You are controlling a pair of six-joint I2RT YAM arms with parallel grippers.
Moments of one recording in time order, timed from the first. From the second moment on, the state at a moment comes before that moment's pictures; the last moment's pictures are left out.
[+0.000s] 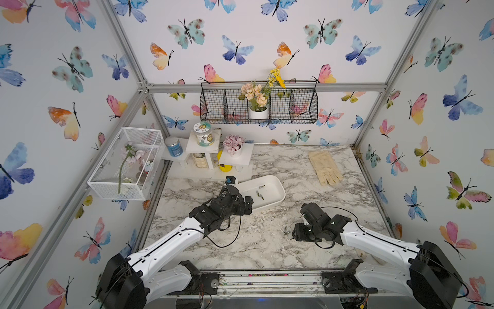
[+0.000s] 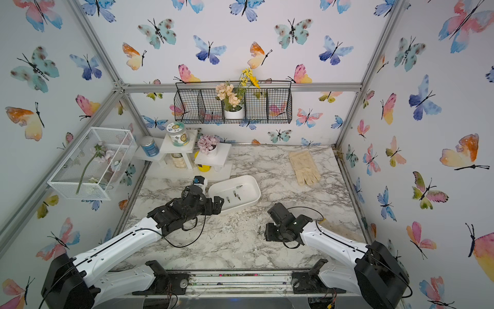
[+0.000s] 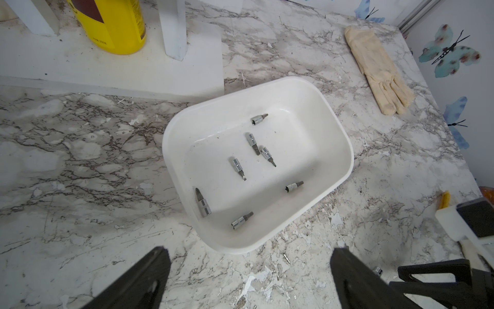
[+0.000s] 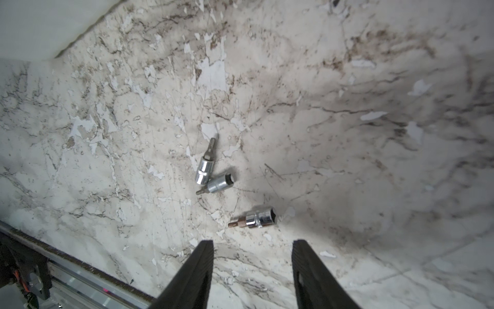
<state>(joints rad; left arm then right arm) -0.70 1.11 0.76 -0.36 -0.13 -0.54 0.76 1.19 0.57 -0.54 -0.11 0.73</state>
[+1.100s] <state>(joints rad) -0.70 1.11 0.74 -0.35 -0.13 -0.55 0.76 1.32 0.56 -0.44 -0.14 0.71</state>
